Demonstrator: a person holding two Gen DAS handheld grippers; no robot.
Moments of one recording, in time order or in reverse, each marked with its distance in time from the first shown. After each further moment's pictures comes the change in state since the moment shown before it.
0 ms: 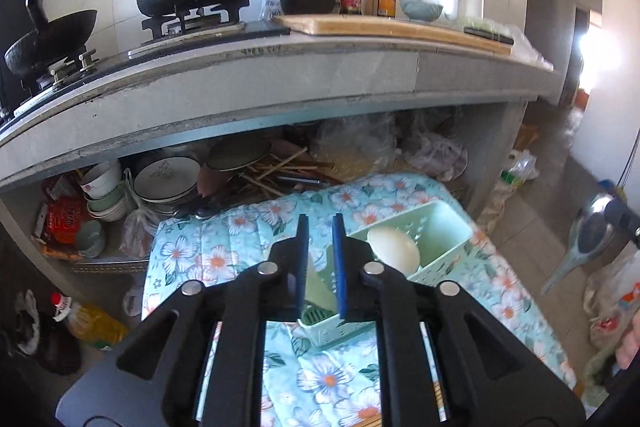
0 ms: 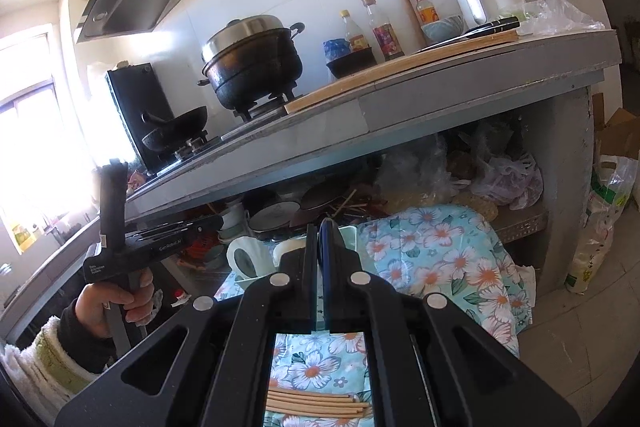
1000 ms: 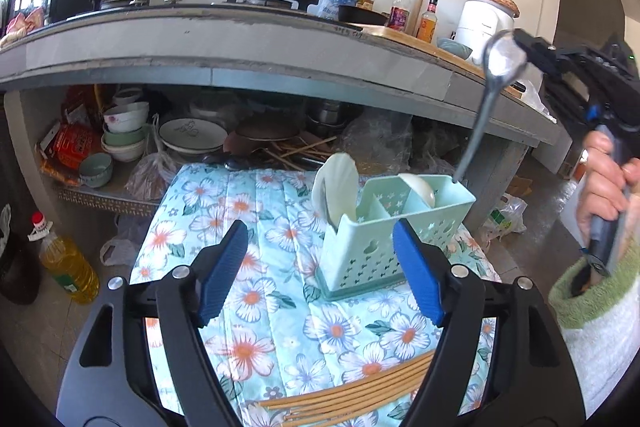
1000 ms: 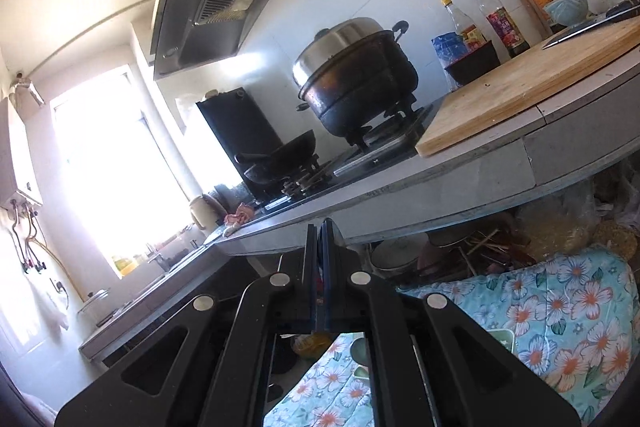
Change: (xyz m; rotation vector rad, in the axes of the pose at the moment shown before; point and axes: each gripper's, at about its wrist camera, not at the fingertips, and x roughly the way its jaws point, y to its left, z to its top) left arm -0.051 0.056 -0.096 -0.232 -0.076 -0.014; right arm 0.123 0.039 0.084 0.070 0.003 0.451
